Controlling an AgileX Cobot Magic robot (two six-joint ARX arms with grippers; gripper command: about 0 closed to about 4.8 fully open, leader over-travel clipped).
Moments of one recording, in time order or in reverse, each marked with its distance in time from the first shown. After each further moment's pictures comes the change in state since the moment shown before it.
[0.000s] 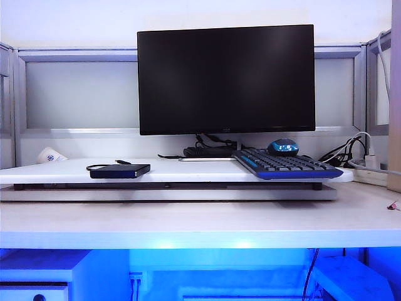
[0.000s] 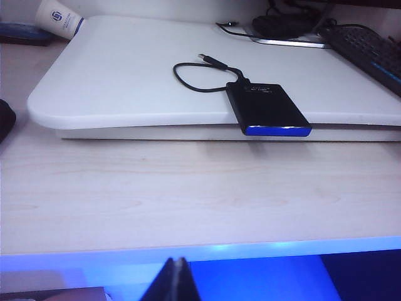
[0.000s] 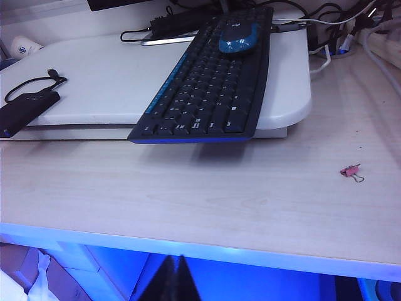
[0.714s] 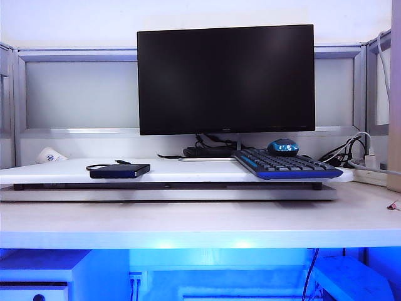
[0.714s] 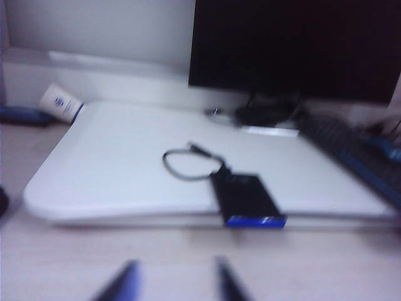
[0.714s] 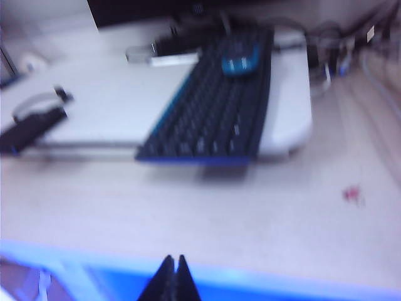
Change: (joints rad) left arm 0.000 0.000 -0.004 0.246 0.008 -0.085; right arm 0.000 0.000 0.000 0.074 -0.004 0.000
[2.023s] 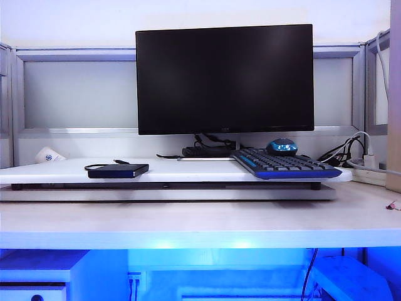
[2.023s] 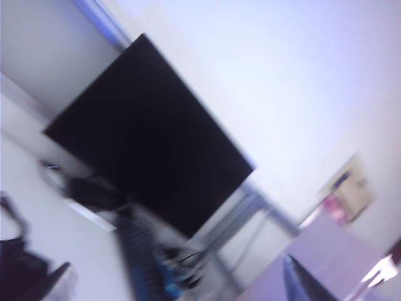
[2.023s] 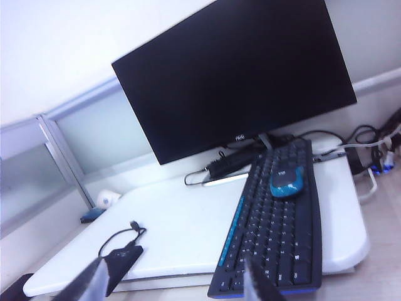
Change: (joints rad) left arm 0.000 0.000 0.098 0.257 0.105 -0.838; right arm 0.000 0.002 0.124 0.177 0.000 0.250
